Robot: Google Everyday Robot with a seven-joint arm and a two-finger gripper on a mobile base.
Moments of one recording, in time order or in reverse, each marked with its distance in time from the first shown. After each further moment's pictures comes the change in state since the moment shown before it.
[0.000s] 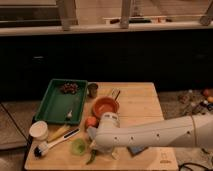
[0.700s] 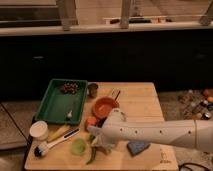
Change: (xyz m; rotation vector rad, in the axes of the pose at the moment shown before) arm 0.016 -0.003 0.016 0.066 -0.102 0.020
